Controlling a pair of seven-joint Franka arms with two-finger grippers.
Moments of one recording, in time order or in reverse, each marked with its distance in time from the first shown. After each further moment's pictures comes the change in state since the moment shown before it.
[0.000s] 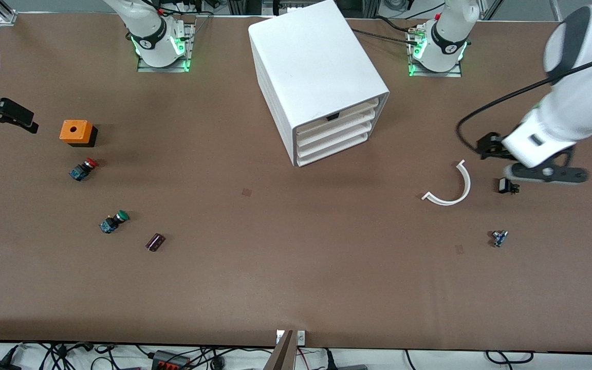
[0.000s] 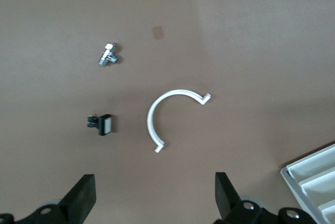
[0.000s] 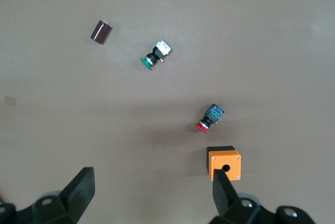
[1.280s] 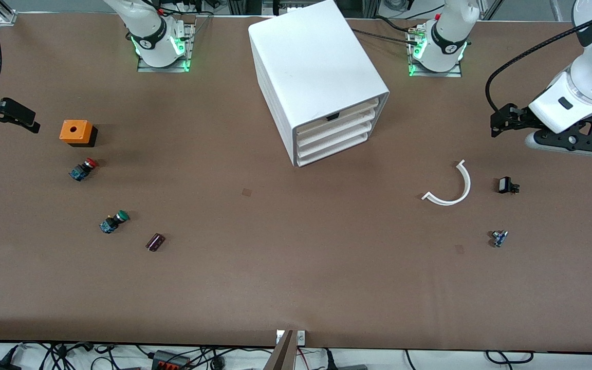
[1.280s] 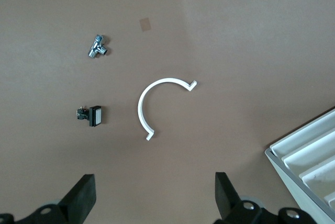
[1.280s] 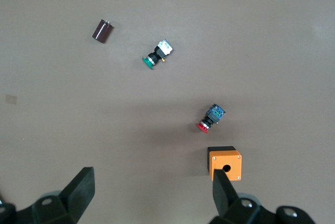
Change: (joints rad) left arm -0.072 -0.122 0.092 -0.100 -0.083 -0.009 0.059; right arm 0.000 -0.001 0.005 0.000 0.000 0.000 -0.002
